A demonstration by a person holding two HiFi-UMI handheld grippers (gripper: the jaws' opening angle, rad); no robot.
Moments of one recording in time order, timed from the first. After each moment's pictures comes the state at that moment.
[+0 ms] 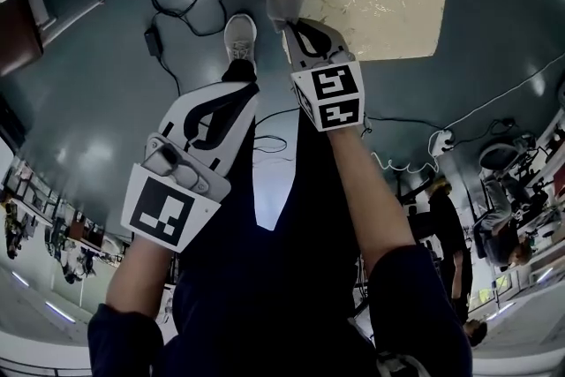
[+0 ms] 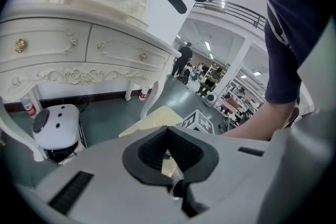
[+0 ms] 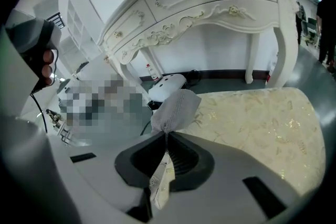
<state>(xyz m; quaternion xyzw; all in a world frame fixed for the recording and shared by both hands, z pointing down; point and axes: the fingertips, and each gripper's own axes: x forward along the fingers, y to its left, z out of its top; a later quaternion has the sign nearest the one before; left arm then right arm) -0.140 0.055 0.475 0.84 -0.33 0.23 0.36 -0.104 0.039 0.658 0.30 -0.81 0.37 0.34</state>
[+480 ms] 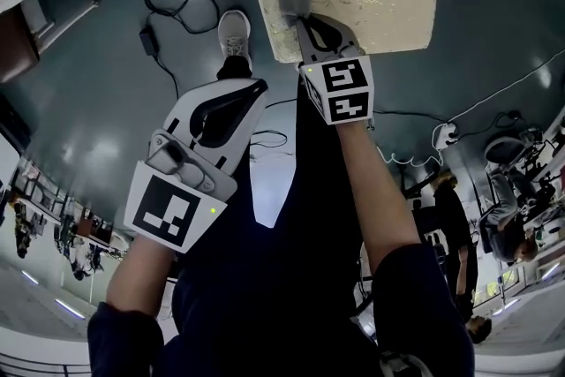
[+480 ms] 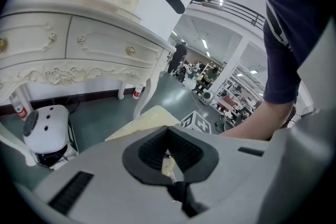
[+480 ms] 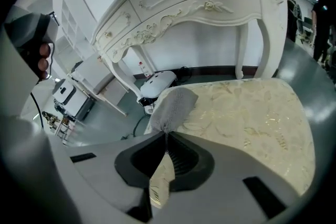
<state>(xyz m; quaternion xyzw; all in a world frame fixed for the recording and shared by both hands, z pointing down) -0.097 0.045 0.481 0.85 -0.30 0.24 0.36 -0.052 0.033 0.675 0.32 -0.79 0.38 0.35</state>
